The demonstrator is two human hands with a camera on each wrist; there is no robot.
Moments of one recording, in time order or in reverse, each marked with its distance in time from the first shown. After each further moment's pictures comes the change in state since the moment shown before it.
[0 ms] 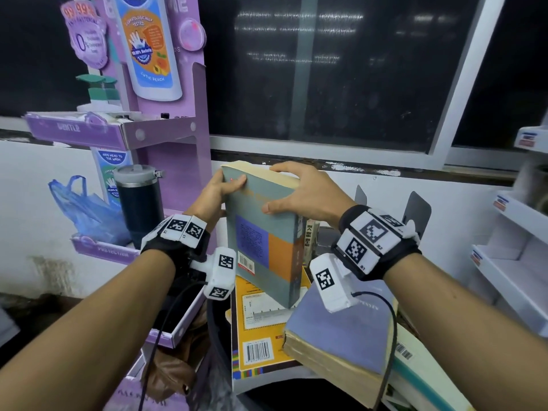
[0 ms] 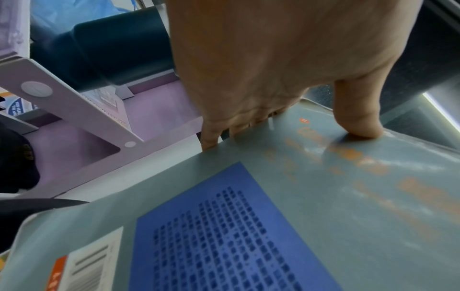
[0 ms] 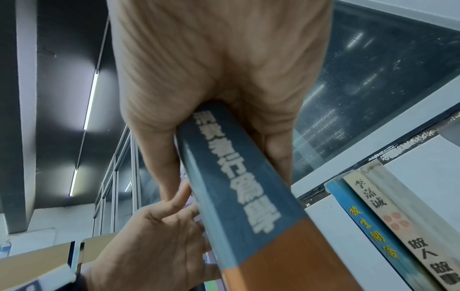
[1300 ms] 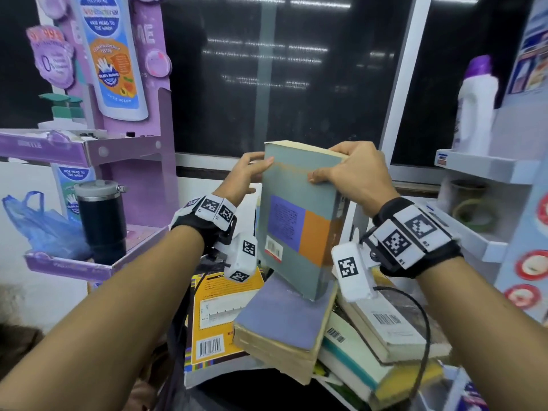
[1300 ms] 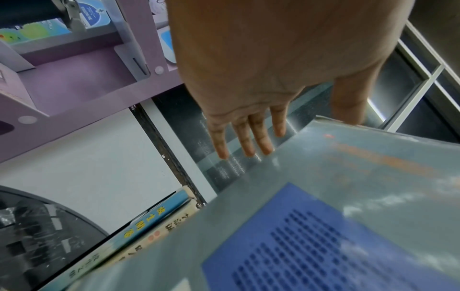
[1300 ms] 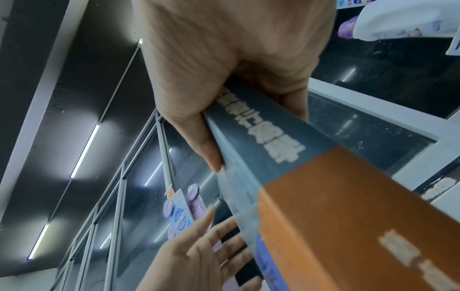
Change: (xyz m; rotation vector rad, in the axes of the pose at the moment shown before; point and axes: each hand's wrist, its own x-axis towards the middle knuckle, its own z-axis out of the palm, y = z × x) left_hand 0.000 0.063 0.120 0.033 -0.102 0.144; right_hand -0.066 0.017 -0.123 0.014 0.507 0.099
